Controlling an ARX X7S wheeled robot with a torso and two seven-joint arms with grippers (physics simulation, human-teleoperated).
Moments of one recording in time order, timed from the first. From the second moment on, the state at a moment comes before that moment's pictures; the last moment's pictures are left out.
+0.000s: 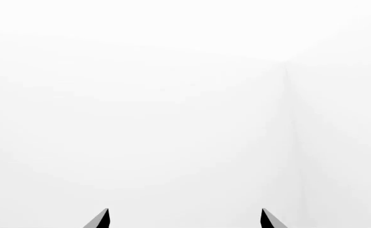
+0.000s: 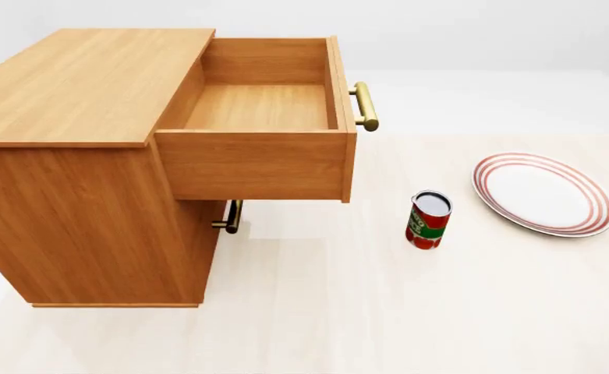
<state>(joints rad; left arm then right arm) -1.51 -0.47 -0.05 0.26 -0.97 -1.18 -0.22 1.52 1.37 -1.33 -0.26 0.96 1.33 -0.02</state>
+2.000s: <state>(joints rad) -1.82 -0.60 -0.18 0.39 -1.54 -1.48 -0.63 2.19 0.00 -1.49 1.18 0.59 -0.09 -1.19</state>
